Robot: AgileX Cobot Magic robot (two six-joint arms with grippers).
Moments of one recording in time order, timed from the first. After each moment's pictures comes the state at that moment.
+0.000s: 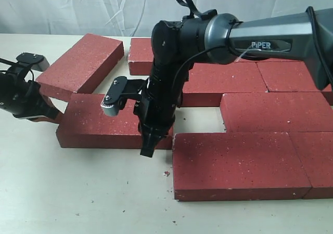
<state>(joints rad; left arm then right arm) 0.09 1.86 -0.92 -0.89 0.71 1.27 0.72 2.13 -1.54 0.34 1.06 -0.88</state>
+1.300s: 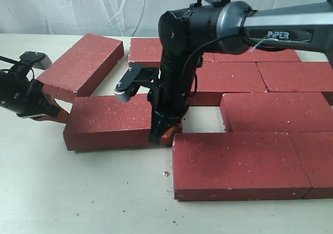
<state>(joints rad) 0.09 1.86 -0.93 -0.94 0.78 1.32 0.69 2.07 -1.54 0.18 1.06 -0.65</state>
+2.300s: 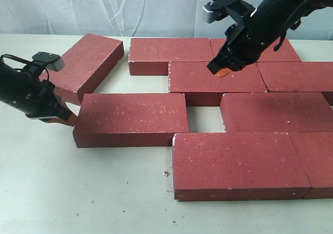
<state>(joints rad) -0.01 1.82 -0.93 -0.84 0.74 1.17 0.29 1.84 -1.38 0.37 0.86 -0.69</state>
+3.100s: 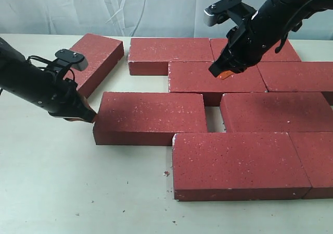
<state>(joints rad) -0.16 1.82 -0.93 -0.88 0.61 1.15 0.28 1.84 -1.37 0.35 0.85 -0.68</state>
